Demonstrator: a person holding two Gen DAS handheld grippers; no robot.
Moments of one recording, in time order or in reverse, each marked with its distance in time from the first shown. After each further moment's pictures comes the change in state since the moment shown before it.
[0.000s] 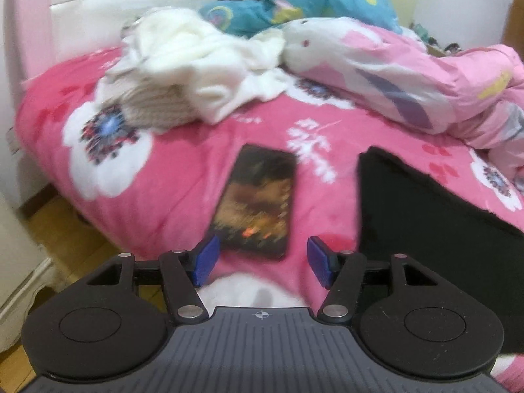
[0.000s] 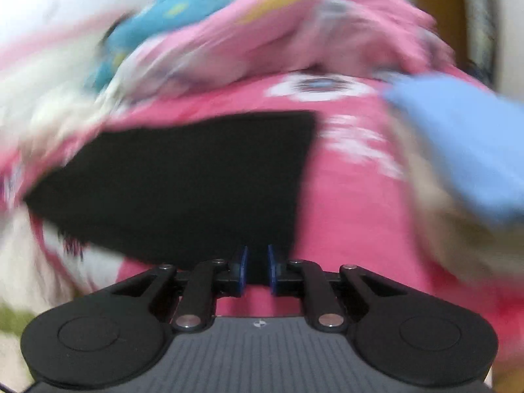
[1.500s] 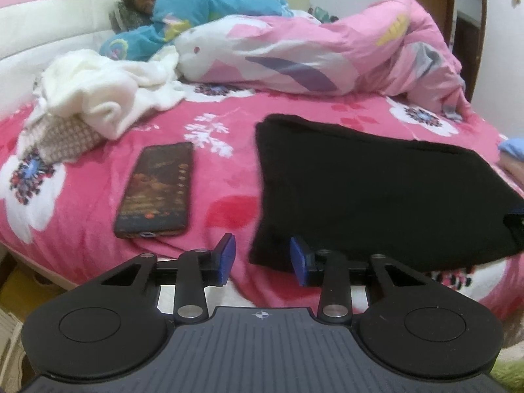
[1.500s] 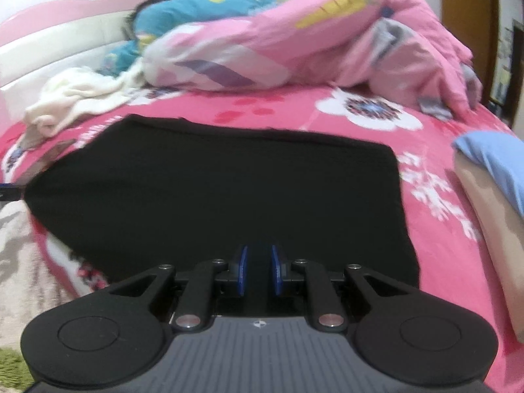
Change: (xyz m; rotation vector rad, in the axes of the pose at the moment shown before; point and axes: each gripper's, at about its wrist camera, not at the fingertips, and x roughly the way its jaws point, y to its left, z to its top) left arm -0.005 -0.063 -0.053 0.330 -0.081 -0.213; right arm 0.073 0.127 0.050 -0.119 -0.013 0.052
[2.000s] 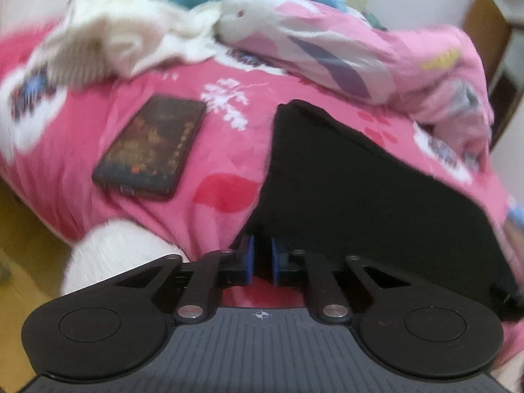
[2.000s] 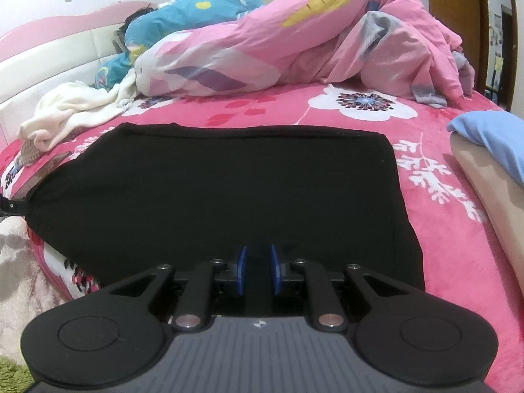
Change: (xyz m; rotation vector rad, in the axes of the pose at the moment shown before) left arm 0.027 0.025 0.001 -0.379 0.066 -0.044; right arm -0.018 -0.022 -0.027 0.051 -0.028 -0.003
